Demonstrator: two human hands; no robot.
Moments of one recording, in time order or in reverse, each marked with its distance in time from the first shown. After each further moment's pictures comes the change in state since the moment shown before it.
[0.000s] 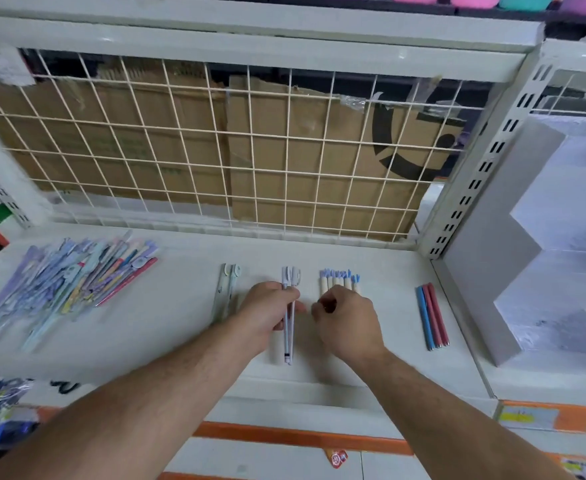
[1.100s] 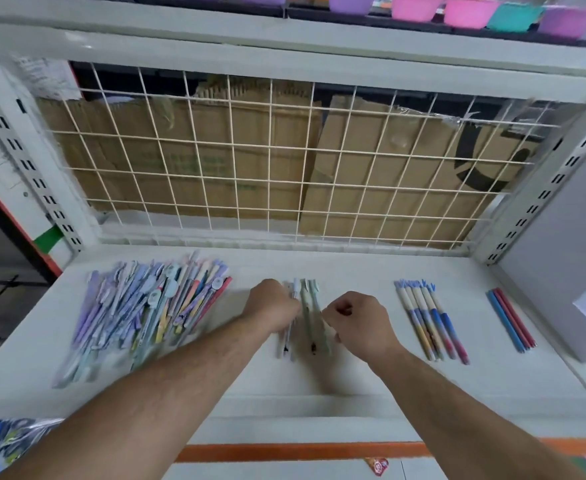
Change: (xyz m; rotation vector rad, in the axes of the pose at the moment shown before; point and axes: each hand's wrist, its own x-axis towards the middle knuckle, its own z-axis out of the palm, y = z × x) left_hand 0.058 0.003 -0.166 0.597 0.011 0.163; right_hand -0.010 -0.120 0.098 0.229 -0.045 0.163
